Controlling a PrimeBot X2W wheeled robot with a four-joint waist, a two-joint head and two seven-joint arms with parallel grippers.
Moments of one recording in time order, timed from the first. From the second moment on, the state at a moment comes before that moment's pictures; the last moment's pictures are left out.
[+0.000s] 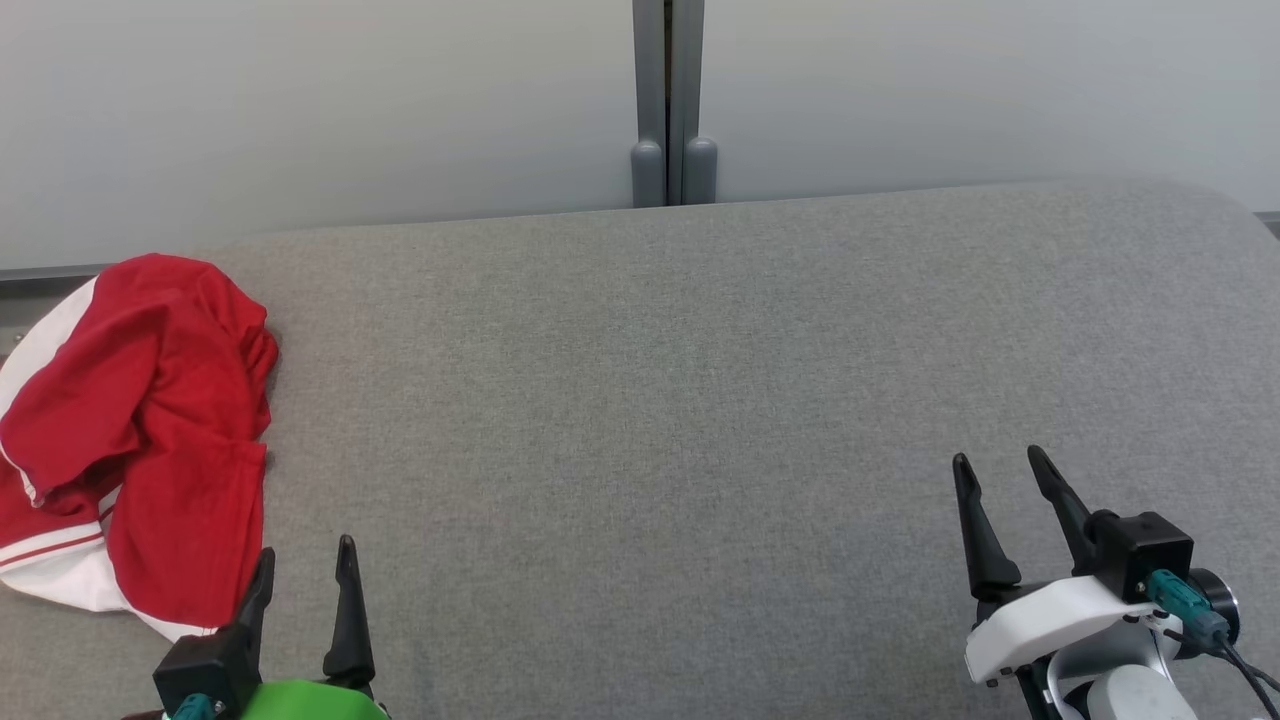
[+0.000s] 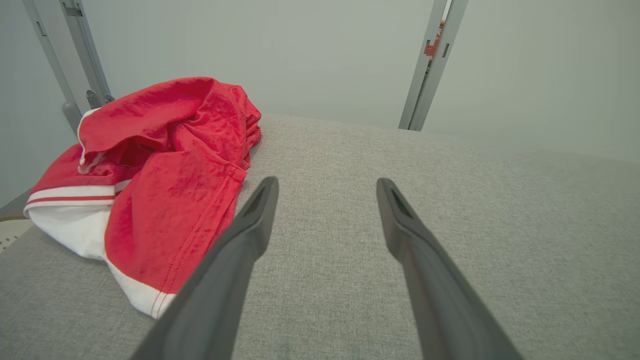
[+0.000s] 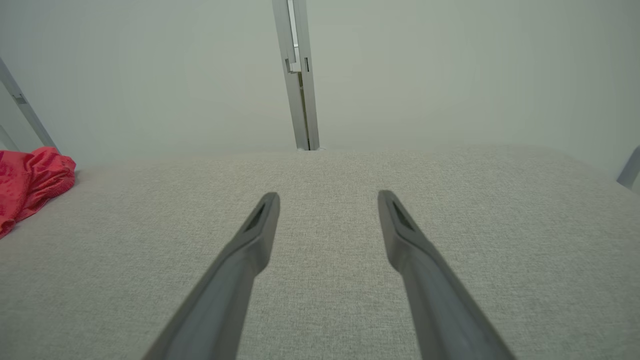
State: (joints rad) left arm 0.07 0.10 -0.05 0.18 -0.29 -0.01 -0.20; right arm -0.03 -0.08 0.02 0.21 0.15 0.13 -0.20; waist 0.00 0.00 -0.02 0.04
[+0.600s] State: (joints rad) left arm 0.08 0.09 -0.05 0.19 -0.17 -0.03 -0.24; right arm -0.02 -0.07 -0.01 0.23 0.05 0.13 -0.24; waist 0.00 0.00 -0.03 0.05
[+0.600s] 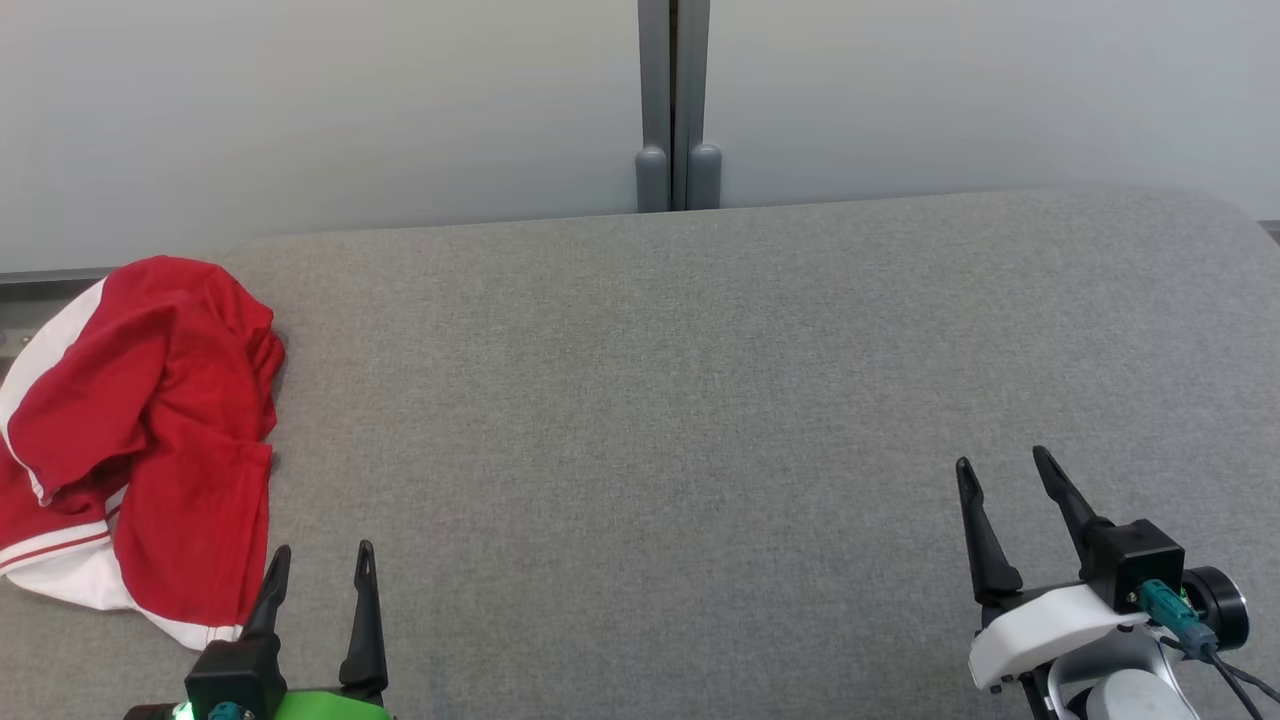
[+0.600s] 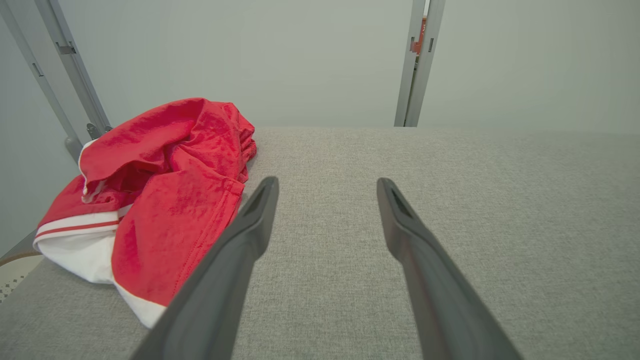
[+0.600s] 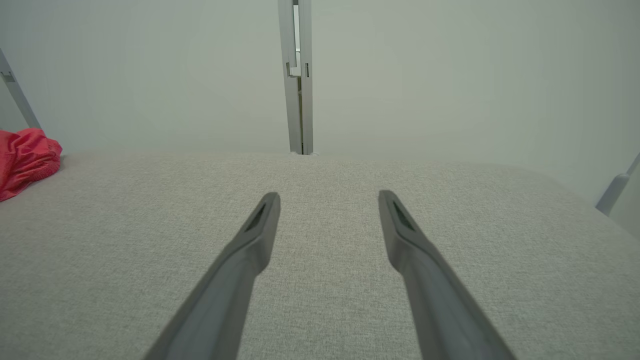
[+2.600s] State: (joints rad) left arm -0.52 0.08 -0.11 0.43 -0.25 -0.11 -0.04; right arm -0.29 -0.22 0.22 0.16 -0.01 0.13 -0.26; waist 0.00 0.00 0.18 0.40
